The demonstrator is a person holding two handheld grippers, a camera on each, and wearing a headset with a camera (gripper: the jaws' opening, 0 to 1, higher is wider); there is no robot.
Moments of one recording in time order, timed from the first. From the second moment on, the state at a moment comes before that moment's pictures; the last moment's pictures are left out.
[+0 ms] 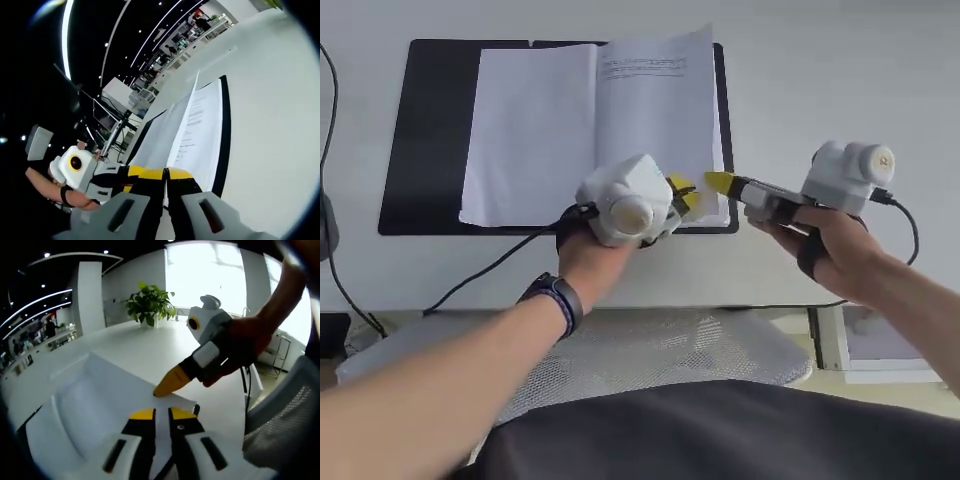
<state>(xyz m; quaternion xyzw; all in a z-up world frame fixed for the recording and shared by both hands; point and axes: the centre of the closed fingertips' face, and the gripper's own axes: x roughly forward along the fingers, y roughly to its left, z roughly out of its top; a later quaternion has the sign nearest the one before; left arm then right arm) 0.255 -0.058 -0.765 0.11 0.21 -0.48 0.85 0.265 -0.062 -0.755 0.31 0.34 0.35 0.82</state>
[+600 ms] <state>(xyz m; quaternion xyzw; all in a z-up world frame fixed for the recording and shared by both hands) 0.265 -0.002 -0.725 0.04 0.21 -0.44 0.87 0.266 -0.066 -0.736 0.33 0.32 0.32 0.83</state>
